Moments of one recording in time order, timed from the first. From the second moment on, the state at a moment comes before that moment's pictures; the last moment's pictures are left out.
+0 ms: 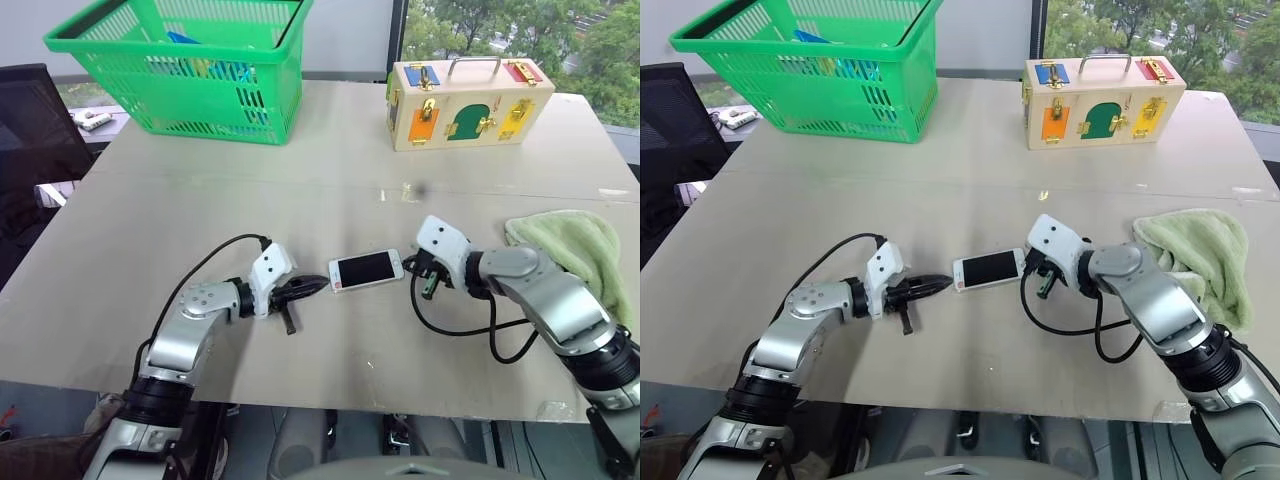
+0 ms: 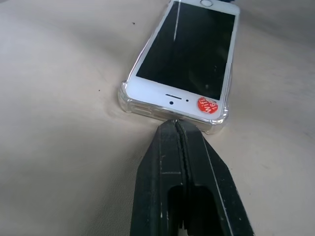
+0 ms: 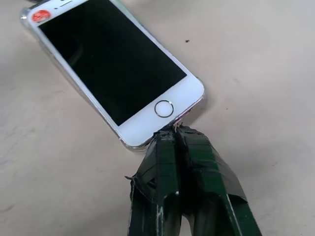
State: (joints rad) left arm -0.20 0.56 -0.09 -0.04 -0.26 0.27 -0.99; right arm -0.50 -0.64 0.37 -0.41 0.18 0.98 0.73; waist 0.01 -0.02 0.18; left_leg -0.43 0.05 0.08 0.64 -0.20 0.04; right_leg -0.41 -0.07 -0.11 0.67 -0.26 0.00
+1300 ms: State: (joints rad) left arm -0.23 0.55 0.03 -0.03 -0.33 0.39 -0.93; right arm -0.50 -0.67 0.29 -0.34 0.21 0.80 0.84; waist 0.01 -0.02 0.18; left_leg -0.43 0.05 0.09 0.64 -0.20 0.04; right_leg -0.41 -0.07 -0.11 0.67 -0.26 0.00
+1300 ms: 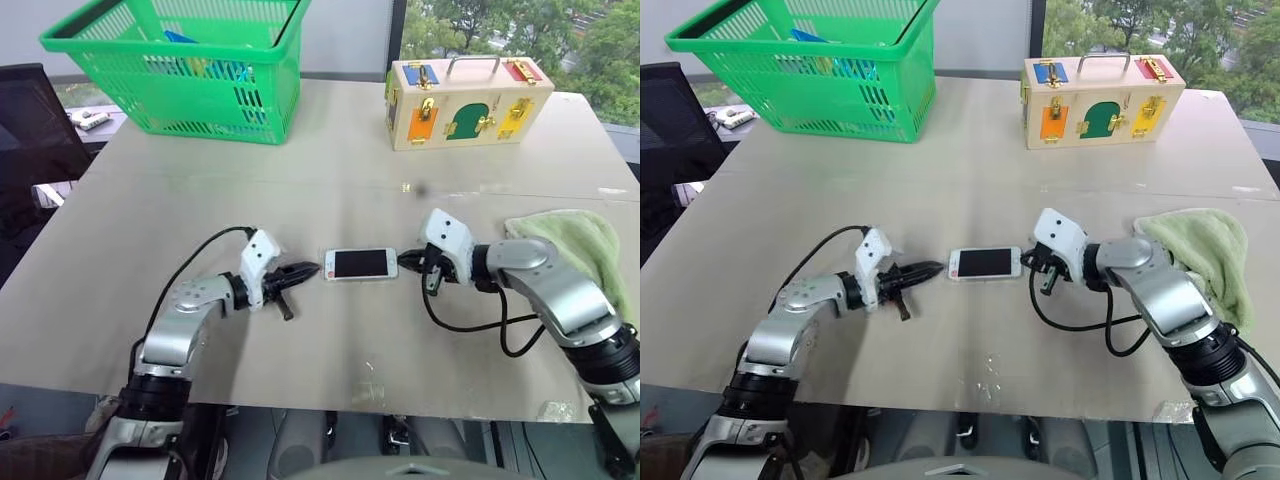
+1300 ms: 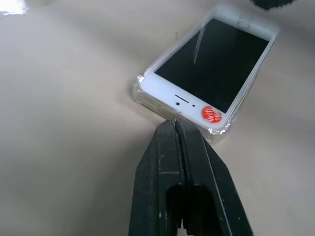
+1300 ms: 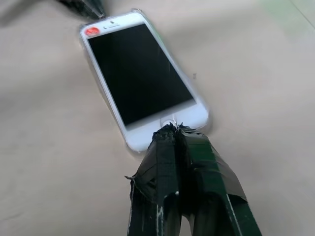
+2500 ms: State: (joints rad) left arm -0.36 0.54 -0.16 -0.01 -0.32 0.48 -0.93; right arm -0.51 -0.62 0.30 -0.33 0.31 0.87 0.81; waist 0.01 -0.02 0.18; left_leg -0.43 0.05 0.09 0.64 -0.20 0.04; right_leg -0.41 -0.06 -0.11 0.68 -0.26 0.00
